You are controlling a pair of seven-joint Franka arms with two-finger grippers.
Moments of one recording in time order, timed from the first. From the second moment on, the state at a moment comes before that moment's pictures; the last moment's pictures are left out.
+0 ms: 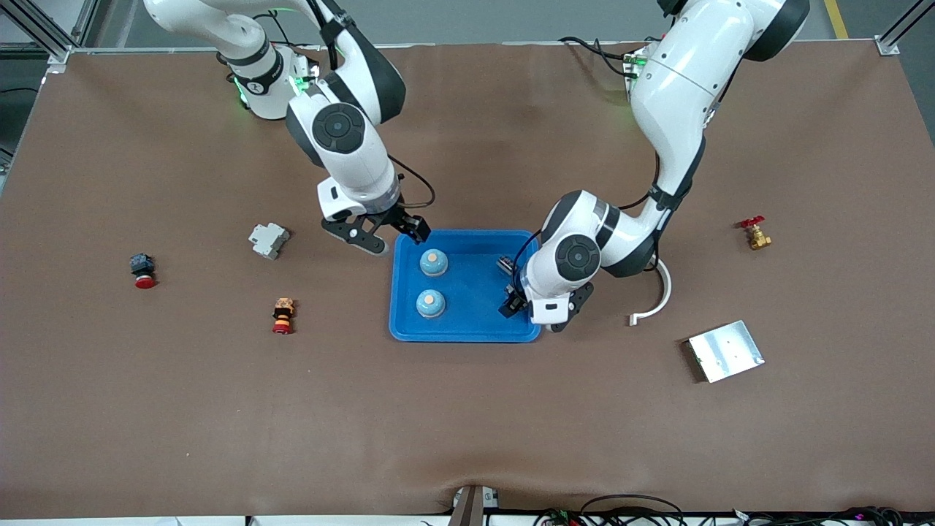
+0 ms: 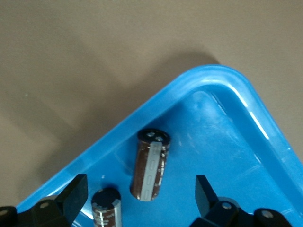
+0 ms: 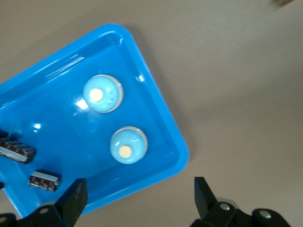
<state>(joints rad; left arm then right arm) -0.43 0.77 -0.20 -1.54 -0.12 2.29 -1.37 0.61 0.29 0.06 -1.93 0.05 2.27 1.12</state>
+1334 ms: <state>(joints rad) -0.46 0.85 -0.18 -1.49 -0.08 2.34 -1.39 0.65 0.61 0.06 -1.83 0.03 2.50 1.21</state>
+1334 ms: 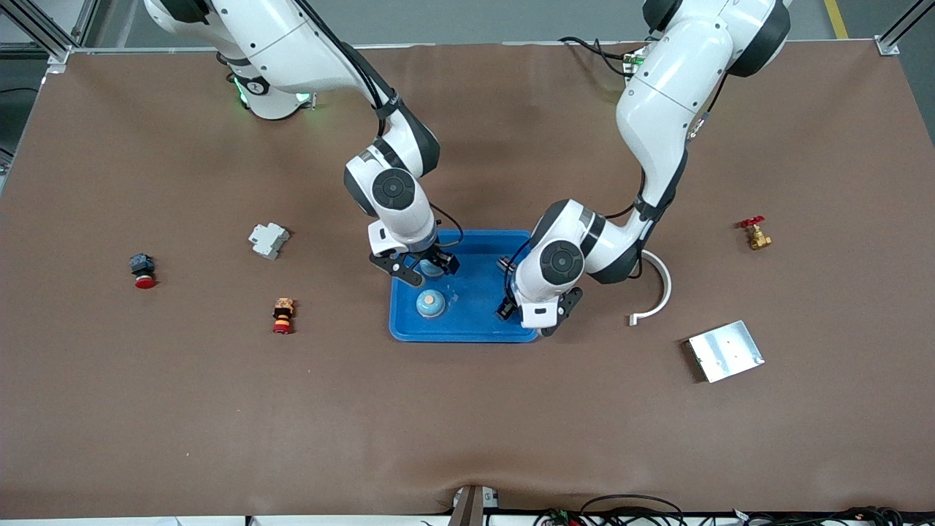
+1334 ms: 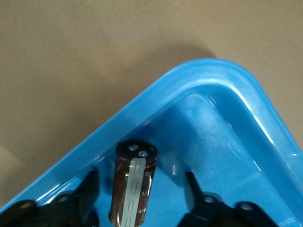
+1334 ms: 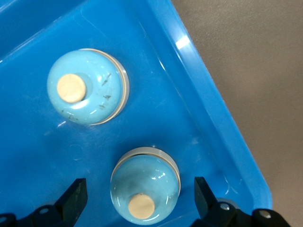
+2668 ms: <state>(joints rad) -0.47 0.75 -0.17 -1.45 0.01 2.14 -1.31 0.68 0.64 0.06 -1.82 0.02 2.50 1.21</state>
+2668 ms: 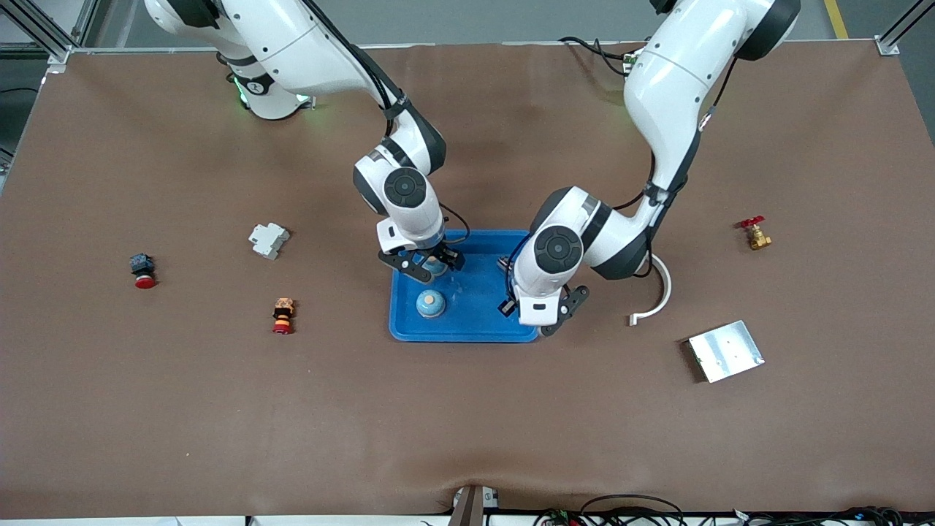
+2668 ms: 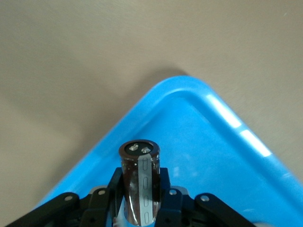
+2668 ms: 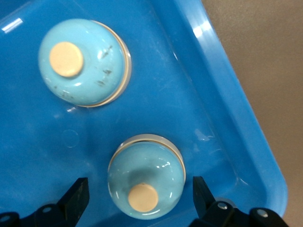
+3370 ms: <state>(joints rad) -0.33 0.49 -0.16 -1.70 0.01 2.00 -0.81 0.68 0.64 0.05 -1.80 0.01 2.50 1.21</state>
